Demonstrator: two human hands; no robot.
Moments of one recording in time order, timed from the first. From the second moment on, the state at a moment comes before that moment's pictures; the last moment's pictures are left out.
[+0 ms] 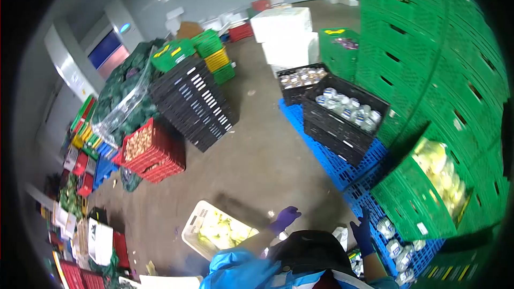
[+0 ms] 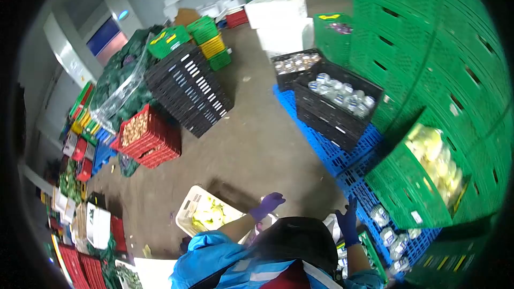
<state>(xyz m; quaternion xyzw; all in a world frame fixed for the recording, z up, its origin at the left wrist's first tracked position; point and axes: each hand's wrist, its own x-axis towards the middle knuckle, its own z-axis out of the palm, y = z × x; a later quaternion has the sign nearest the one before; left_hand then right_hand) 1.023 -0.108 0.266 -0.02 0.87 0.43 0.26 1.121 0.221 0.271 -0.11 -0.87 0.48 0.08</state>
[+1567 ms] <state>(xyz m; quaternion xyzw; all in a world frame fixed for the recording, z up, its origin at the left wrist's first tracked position) 0.009 -1.040 0.449 -0.06 0.94 0.02 -0.33 0.085 -0.480 0.290 0.17 -0.84 0.48 -0.18</state>
